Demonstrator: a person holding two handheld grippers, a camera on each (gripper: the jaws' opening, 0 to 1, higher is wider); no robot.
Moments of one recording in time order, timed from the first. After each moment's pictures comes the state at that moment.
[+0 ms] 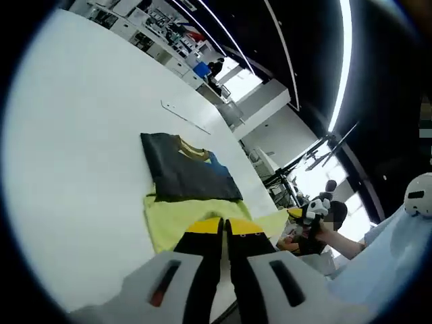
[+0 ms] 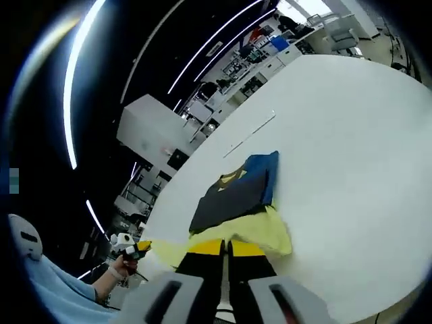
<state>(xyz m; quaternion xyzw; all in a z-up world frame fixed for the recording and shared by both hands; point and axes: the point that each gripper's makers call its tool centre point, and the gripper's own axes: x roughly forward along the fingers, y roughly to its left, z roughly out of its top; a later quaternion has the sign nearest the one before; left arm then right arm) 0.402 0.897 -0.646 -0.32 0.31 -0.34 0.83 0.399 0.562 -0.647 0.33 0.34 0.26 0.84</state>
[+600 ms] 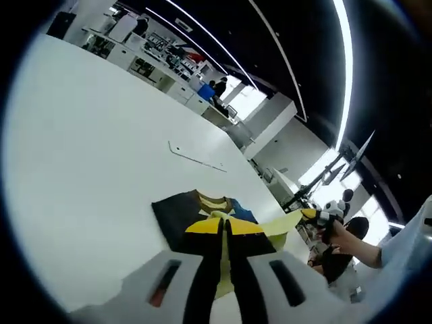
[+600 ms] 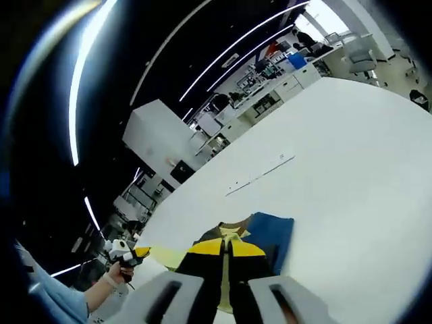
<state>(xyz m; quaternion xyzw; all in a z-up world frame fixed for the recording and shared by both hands) 0.533 0.915 -0.637 -0.31 0.25 -0.29 0.87 0.545 0.571 -0.618 0.31 0.28 0.27 0.87</state>
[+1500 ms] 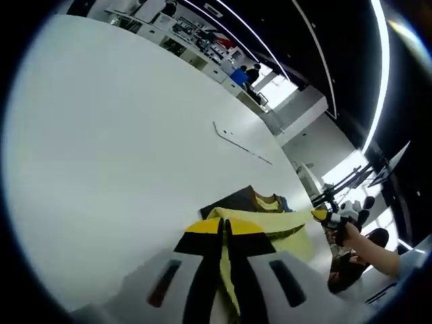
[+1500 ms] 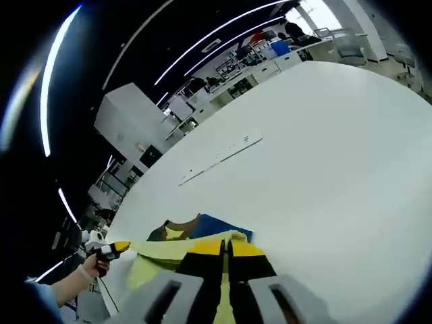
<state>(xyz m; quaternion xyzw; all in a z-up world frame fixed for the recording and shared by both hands) 0.585 0.925 -0.745 -0.30 0.35 -0.22 0.86 0.605 0.565 -0.728 0.26 0.37 0.21 0.87</state>
